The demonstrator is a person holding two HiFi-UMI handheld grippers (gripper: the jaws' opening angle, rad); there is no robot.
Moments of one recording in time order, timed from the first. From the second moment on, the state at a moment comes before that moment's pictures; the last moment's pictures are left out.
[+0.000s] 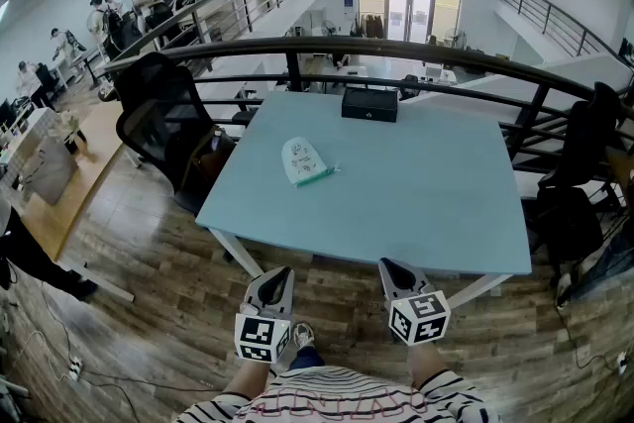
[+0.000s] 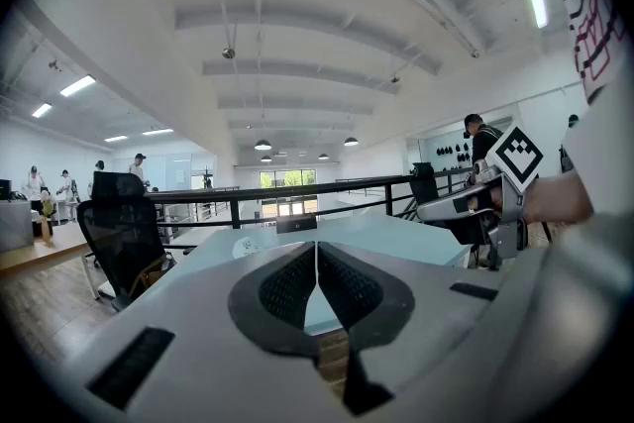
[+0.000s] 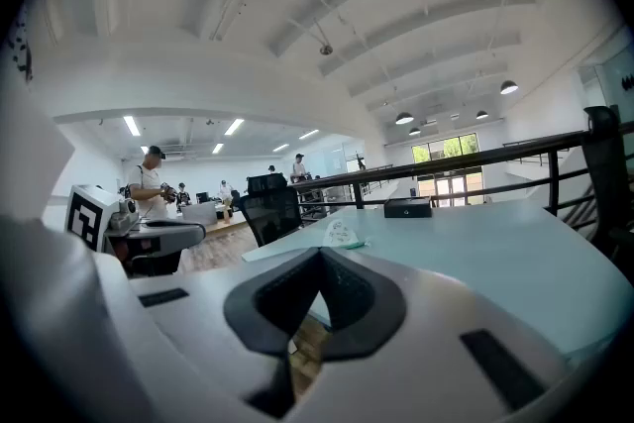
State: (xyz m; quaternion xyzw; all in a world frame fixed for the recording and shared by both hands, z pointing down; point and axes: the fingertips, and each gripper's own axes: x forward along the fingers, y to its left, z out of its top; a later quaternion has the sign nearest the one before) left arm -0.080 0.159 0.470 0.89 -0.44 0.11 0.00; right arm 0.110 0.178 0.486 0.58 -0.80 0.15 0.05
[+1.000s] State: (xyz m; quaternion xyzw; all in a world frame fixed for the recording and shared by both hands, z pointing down) left arm -0.107 0.003 0.476 0.93 -0.34 0.11 0.04; right arm 0.061 0.022 0.488 0.60 -0.78 0.20 -0.01
